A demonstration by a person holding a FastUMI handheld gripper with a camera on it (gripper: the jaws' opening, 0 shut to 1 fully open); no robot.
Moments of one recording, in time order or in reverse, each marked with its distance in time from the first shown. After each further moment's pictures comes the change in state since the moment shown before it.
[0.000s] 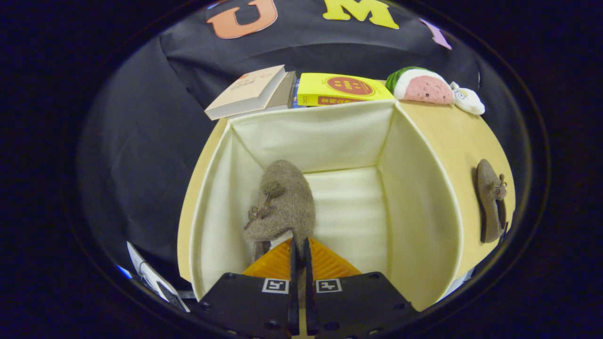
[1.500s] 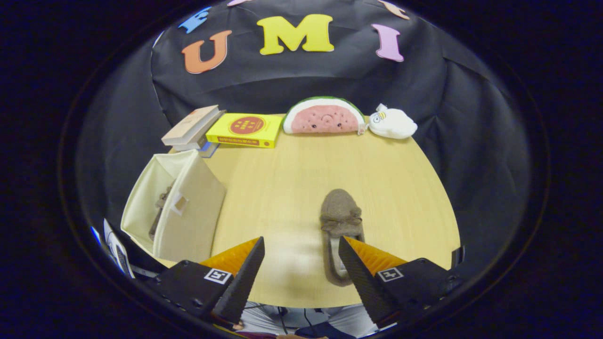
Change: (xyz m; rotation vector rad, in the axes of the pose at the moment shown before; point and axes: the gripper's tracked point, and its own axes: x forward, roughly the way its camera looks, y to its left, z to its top) arm -0.145 -0.360 0.024 -0.083 -0.144 -0.172
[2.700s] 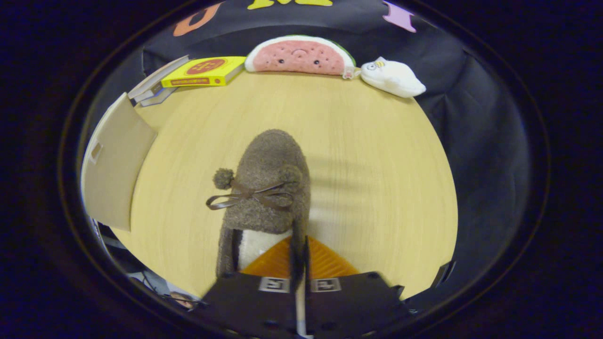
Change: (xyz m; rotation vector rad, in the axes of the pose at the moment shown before) arm 0.110 -0.102 -0.048 -0.126 0.243 -0.101
